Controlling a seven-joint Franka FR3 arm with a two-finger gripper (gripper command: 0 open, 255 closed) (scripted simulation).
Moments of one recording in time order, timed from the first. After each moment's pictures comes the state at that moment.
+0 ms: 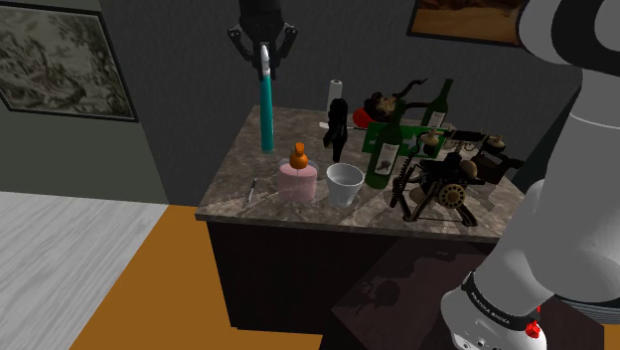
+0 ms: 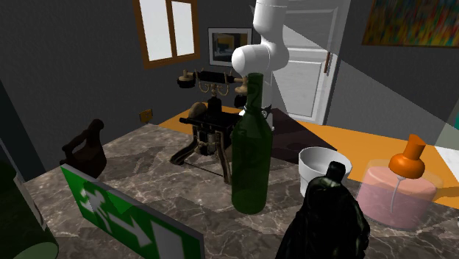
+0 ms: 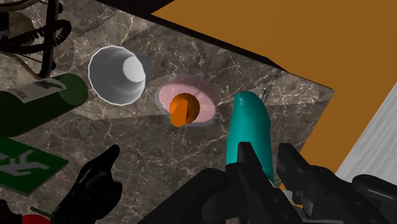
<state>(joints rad) 0.19 0.21 0.22 -1.29 -0.16 1.47 0.88</state>
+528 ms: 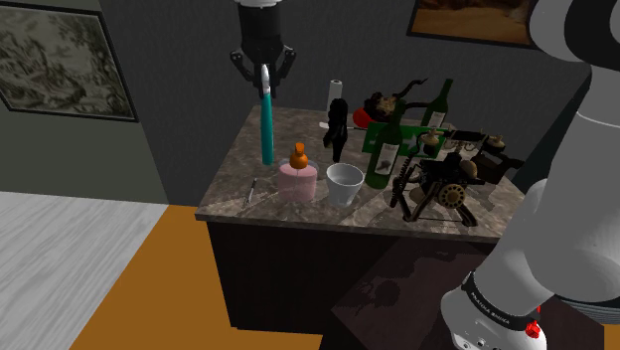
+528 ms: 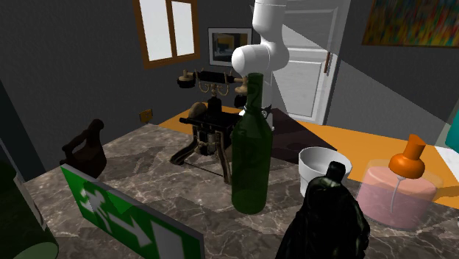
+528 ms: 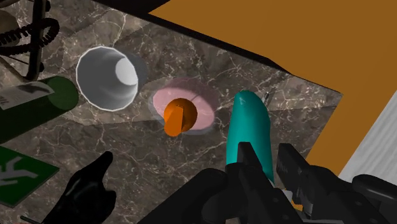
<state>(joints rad) 0.18 0.18 0.22 -1.44 -0.16 1.59 0.88</state>
